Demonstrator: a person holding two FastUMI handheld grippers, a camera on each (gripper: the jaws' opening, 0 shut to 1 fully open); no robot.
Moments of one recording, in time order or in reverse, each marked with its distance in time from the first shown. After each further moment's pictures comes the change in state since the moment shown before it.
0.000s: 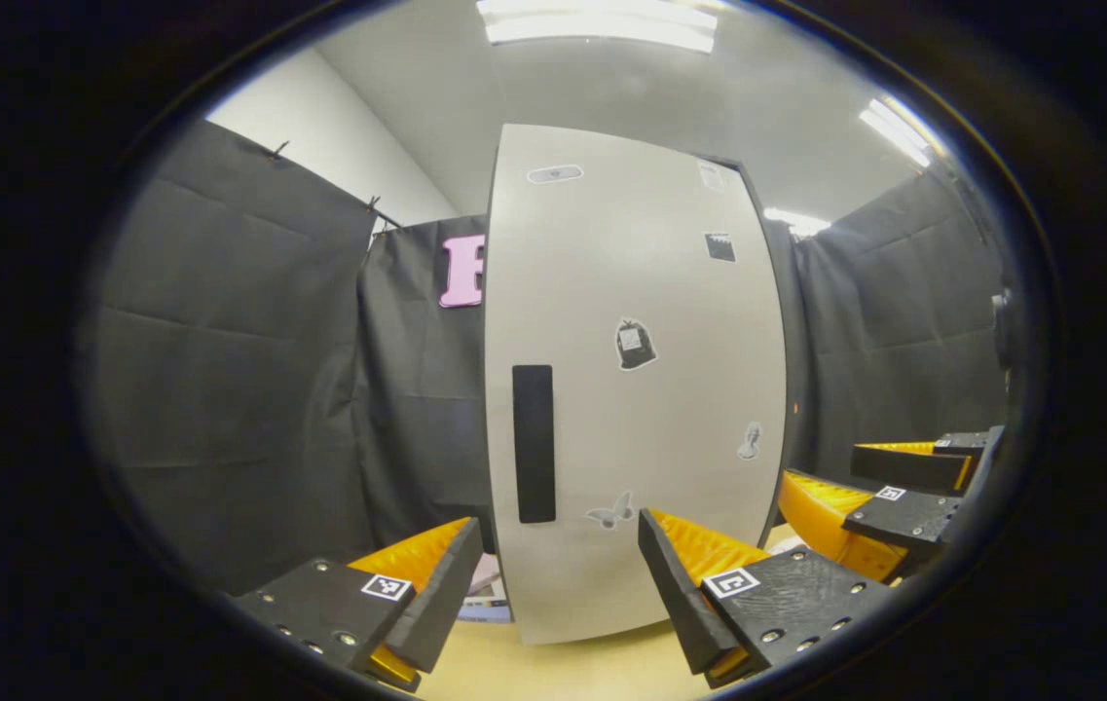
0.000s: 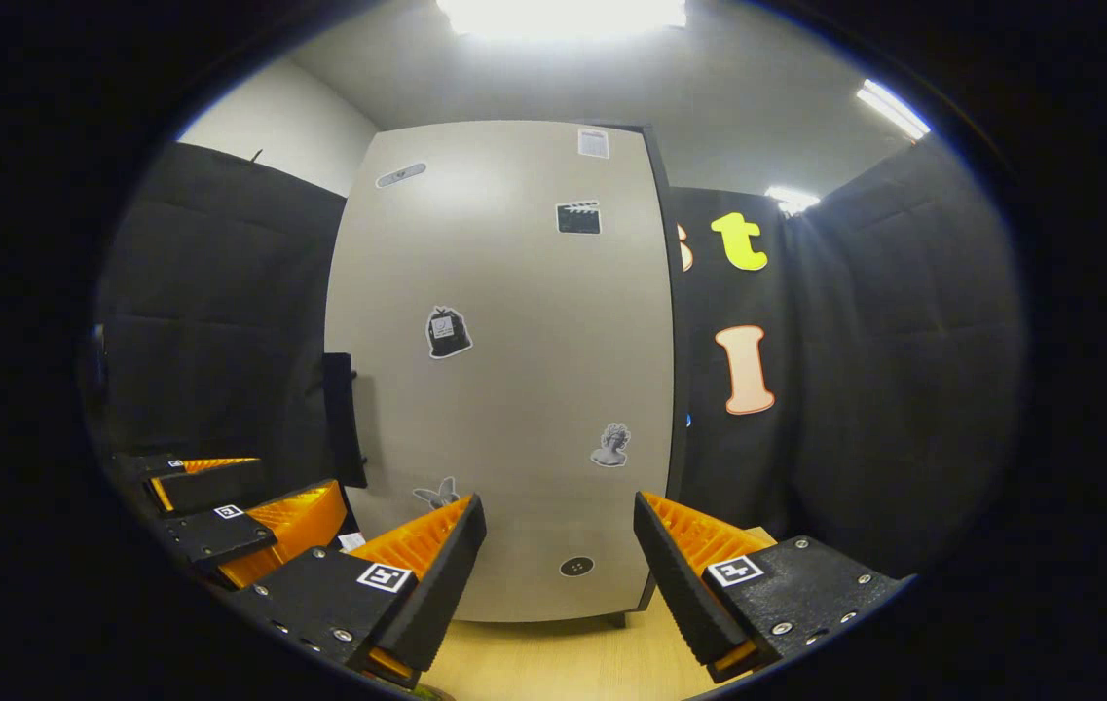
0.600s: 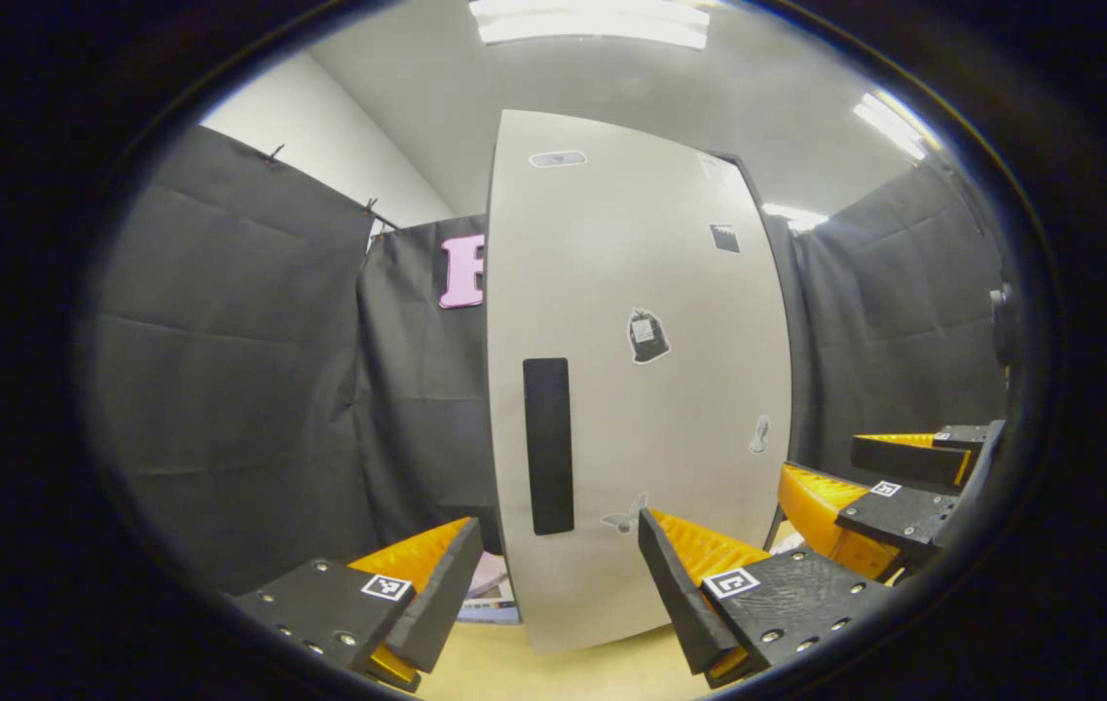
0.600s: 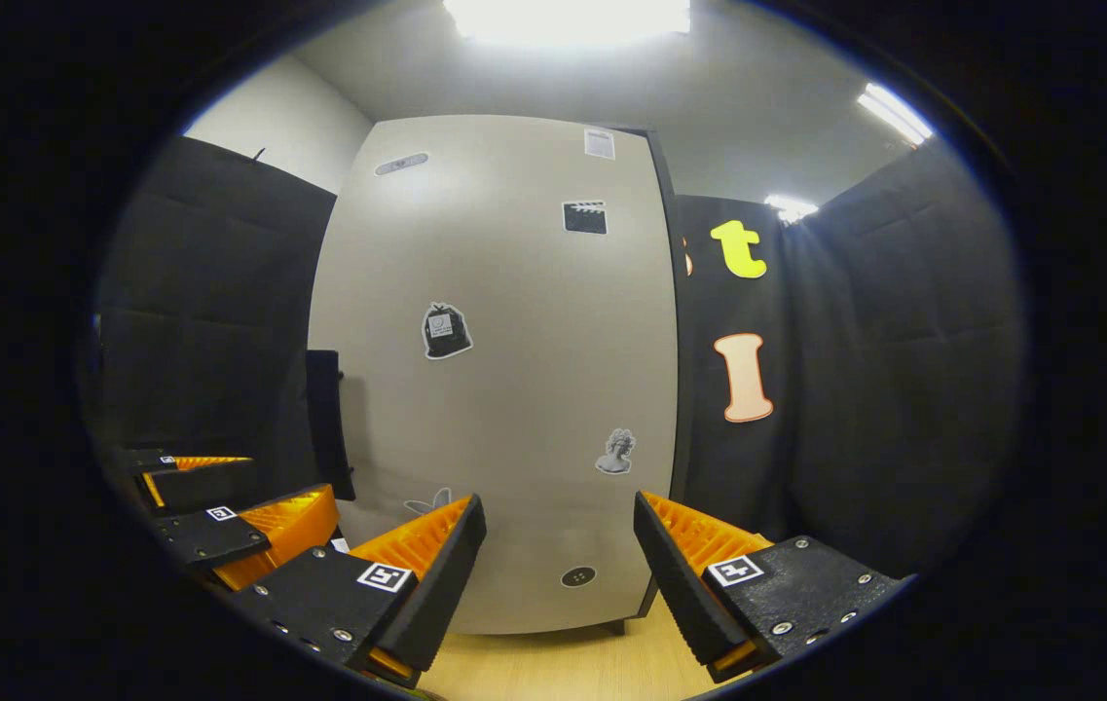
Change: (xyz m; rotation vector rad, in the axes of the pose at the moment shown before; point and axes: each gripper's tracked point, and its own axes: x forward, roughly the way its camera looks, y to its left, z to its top) left arm 0.017 0.009 -0.009 0.020 0.009 0.006; right arm 0.011 0.010 -0.006 -0.014 -0.022 -0.008
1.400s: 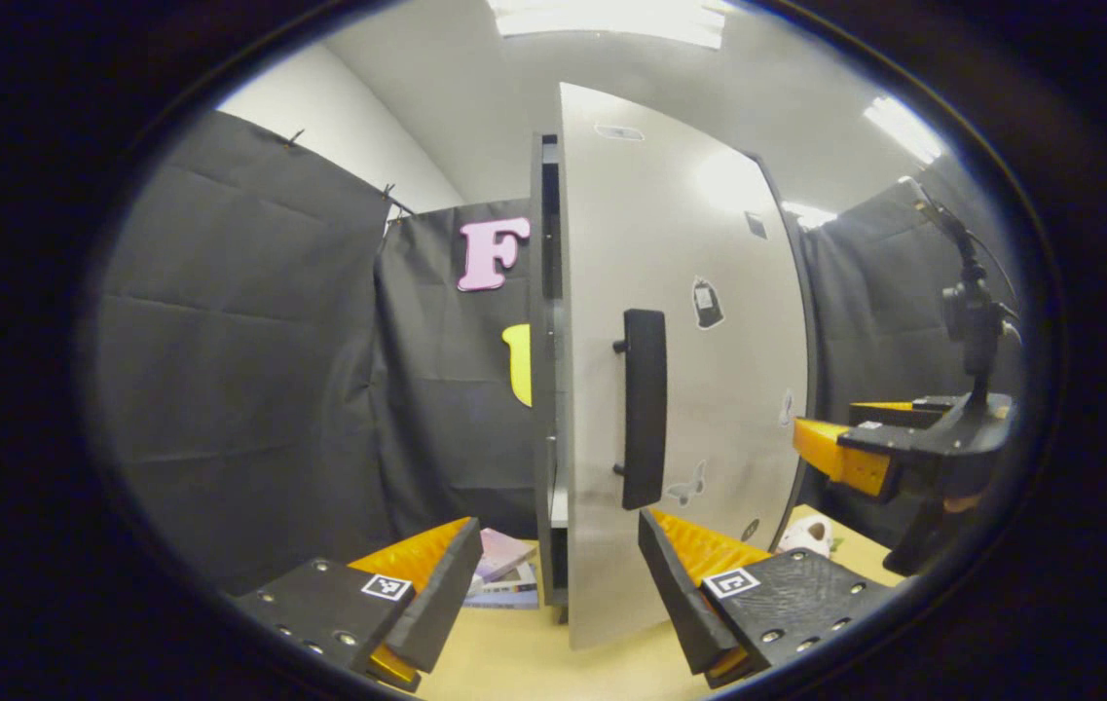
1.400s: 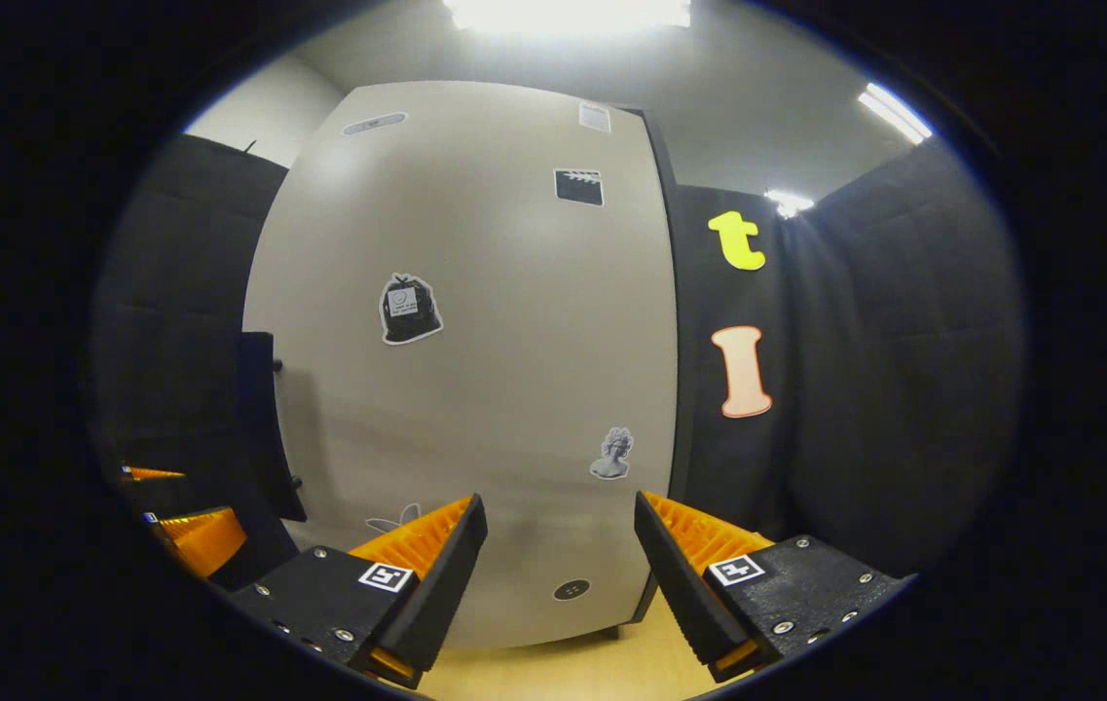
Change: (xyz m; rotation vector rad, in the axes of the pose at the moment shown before) left arm -0.008 0.050 -0.031 -0.018 0.039 0.027; right arm 0.040 -0.009 -0.001 -0.039 -0.012 -0.052
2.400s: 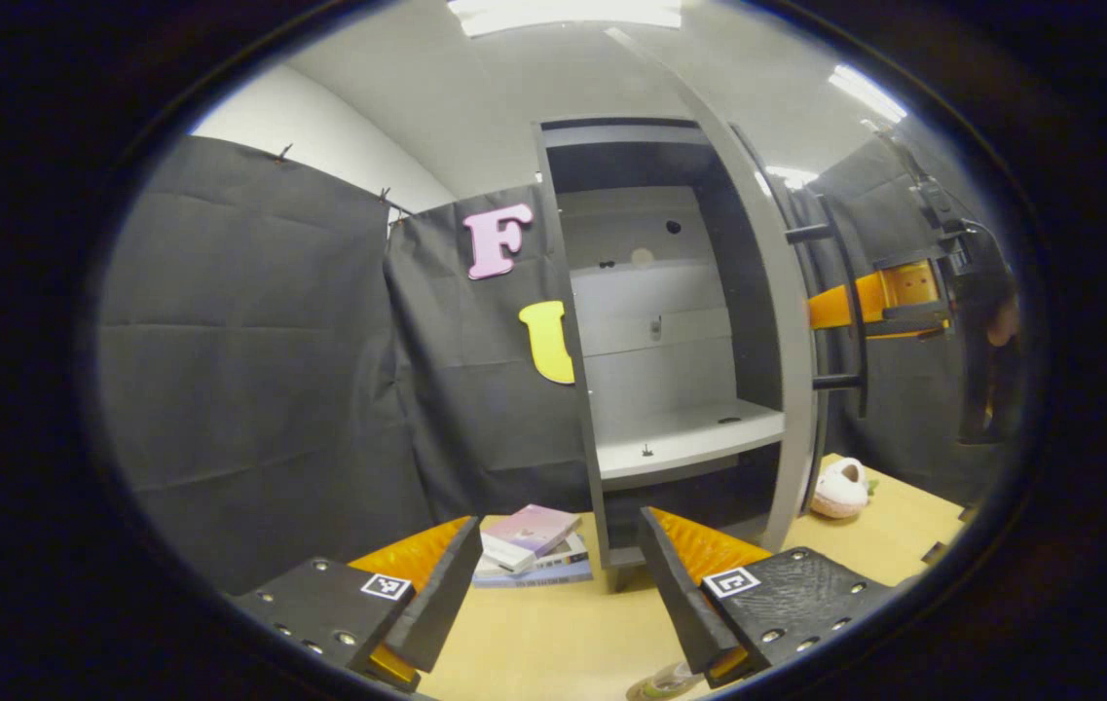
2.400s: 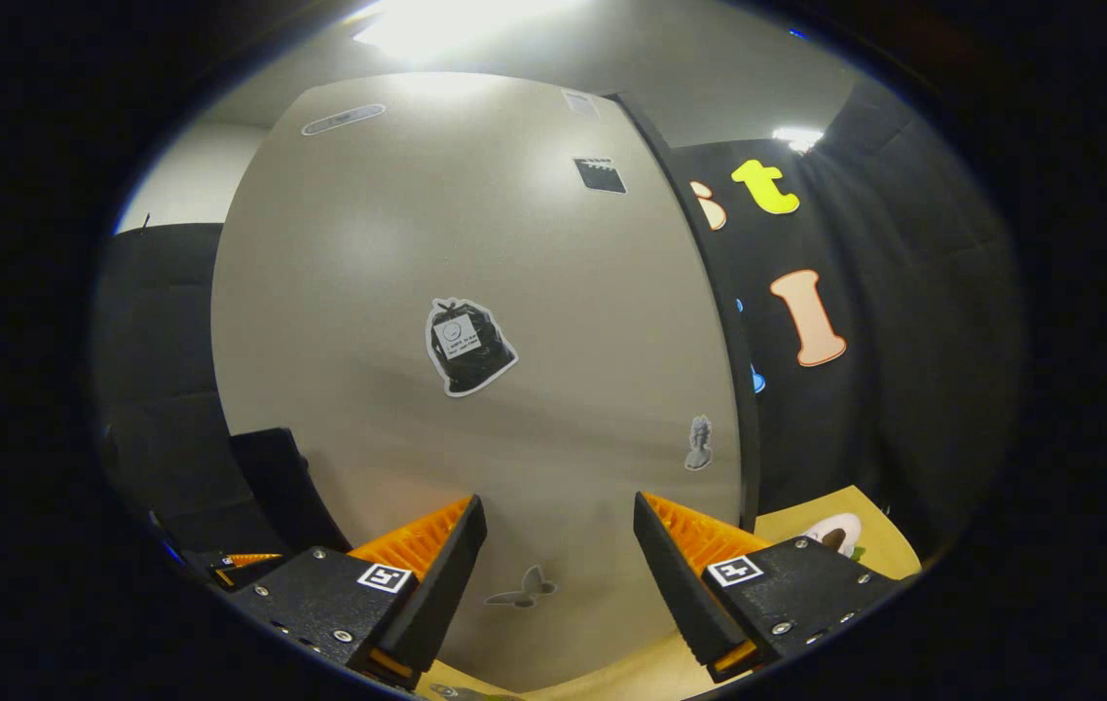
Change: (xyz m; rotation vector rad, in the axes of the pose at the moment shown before) left arm -0.023 0.045 -0.040 0.114 0.030 0.035; right arm -0.003 0.042 0.011 0.266 0.088 0.281
